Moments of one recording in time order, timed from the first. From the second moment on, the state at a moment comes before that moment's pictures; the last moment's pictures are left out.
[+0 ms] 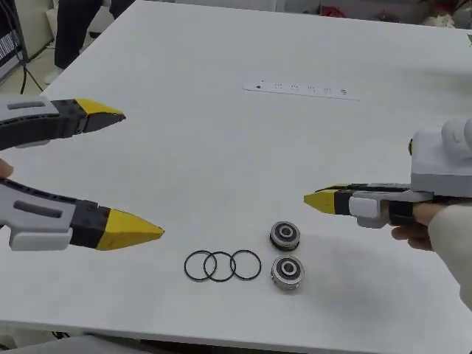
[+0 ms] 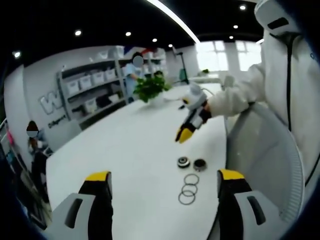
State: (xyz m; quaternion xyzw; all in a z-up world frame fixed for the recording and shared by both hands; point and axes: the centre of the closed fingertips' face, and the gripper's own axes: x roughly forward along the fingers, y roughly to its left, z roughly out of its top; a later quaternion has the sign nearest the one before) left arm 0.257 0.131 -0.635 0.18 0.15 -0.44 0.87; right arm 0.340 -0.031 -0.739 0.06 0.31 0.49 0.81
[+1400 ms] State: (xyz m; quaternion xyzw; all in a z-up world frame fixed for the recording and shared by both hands) left arm 0.310 0.033 -0.648 0.21 0.09 -0.54 0.81; right arm 0.312 -0.033 -0.795 -0.05 0.36 0.53 0.77
